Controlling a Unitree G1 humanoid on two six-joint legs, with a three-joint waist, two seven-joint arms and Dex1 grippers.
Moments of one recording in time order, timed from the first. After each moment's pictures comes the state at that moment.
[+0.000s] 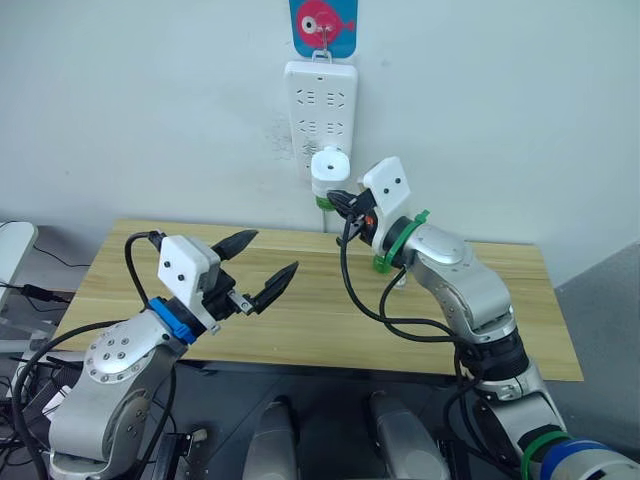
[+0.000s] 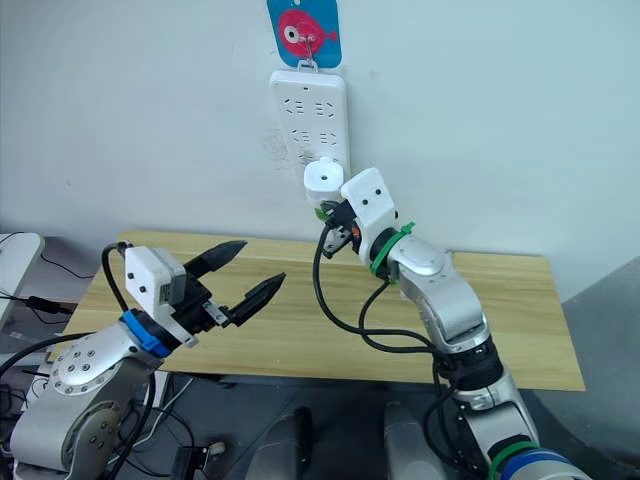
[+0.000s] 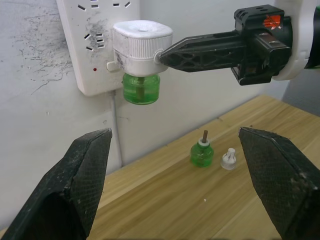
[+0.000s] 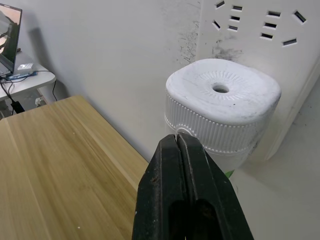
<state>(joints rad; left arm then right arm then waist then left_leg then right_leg) 0.01 0.52 0.22 -0.68 -0.52 0.49 -0.56 -0.66 -0.15 0.22 -0.21 0.18 0.64 0.37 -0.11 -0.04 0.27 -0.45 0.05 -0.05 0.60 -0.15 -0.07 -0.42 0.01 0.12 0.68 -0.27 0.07</state>
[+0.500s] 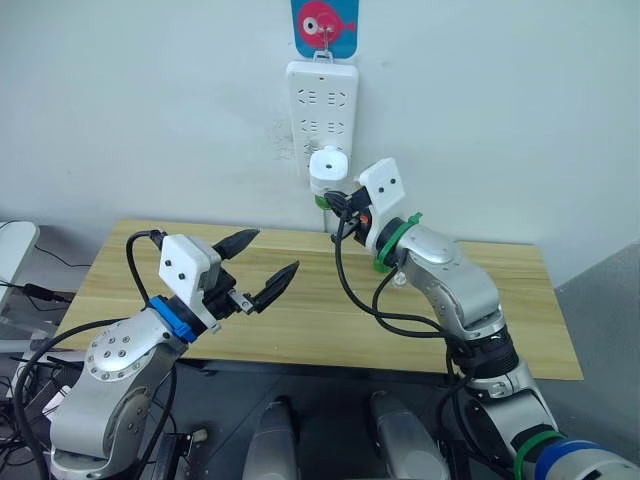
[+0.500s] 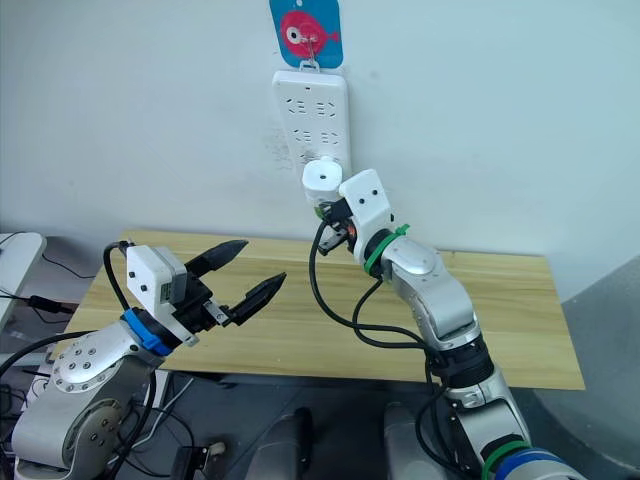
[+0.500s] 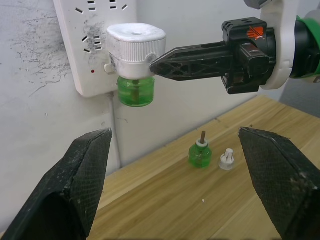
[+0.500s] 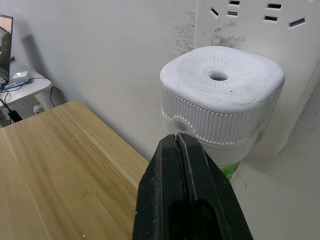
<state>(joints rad) 0.01 0.53 0.22 -0.65 -0.52 0.48 -0.57 -0.67 -0.12 0.19 -0.18 0.21 0.65 0.35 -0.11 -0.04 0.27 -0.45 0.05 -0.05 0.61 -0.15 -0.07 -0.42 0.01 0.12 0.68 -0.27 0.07</state>
